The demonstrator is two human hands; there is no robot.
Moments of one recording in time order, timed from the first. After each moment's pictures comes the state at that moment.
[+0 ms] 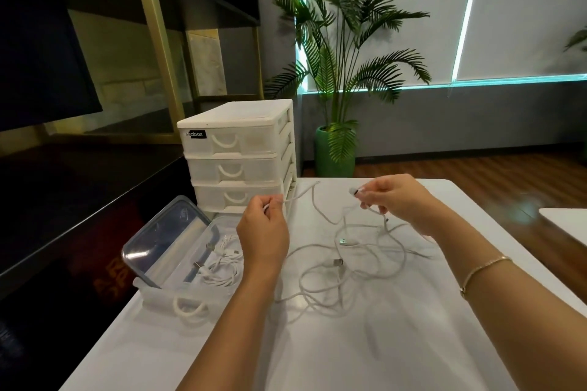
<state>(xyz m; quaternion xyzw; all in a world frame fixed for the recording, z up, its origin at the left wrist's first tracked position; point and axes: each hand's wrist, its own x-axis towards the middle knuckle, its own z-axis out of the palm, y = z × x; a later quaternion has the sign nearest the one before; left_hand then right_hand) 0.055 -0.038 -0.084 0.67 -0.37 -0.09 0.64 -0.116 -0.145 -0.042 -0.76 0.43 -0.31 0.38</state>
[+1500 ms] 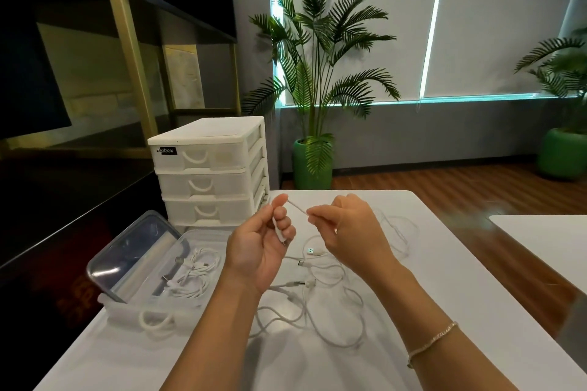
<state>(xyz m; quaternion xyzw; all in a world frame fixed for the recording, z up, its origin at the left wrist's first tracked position) 0.021 -0.028 -0.057 0.22 -0.24 -0.58 0.75 -0.108 -0.093 -0.066 -0.83 0.33 -0.46 -0.04</state>
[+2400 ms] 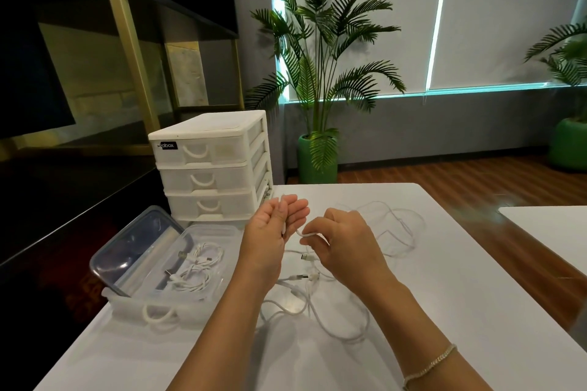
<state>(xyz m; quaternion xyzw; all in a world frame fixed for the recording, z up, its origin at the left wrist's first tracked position) 0.008 -0.032 -0.069 0.45 -0.38 -0.38 0.71 -0.101 -0.077 -0.091 -0.83 0.31 -0.46 -0.06</state>
